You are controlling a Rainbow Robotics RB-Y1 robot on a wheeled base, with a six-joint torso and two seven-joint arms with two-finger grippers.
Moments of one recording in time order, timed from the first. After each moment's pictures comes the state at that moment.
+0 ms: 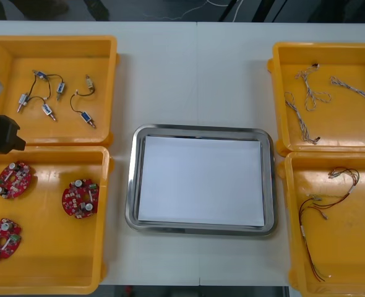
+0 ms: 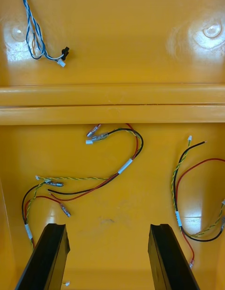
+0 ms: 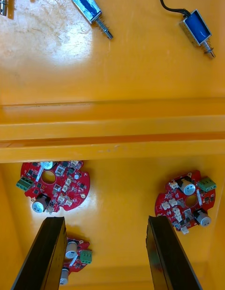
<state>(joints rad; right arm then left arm) 0.01 -0.80 -0.38 -2.19 -0.89 1.70 1.34 -0.28 1.00 0.09 -2.03 0.98 1.71 -1.14</state>
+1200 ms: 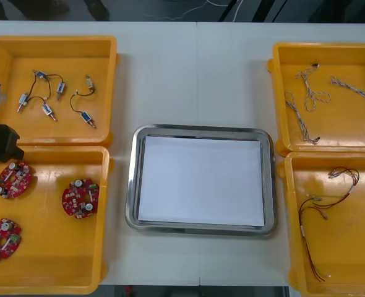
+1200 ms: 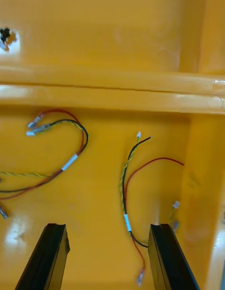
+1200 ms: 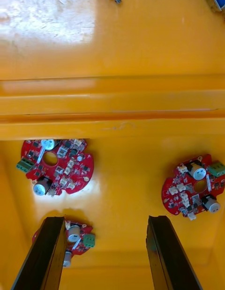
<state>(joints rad) 0.29 -1.01 -0.38 -2.11 -0.98 1.30 1.46 -0.27 0.99 0.09 -2.04 0.97 1.77 -1.12</state>
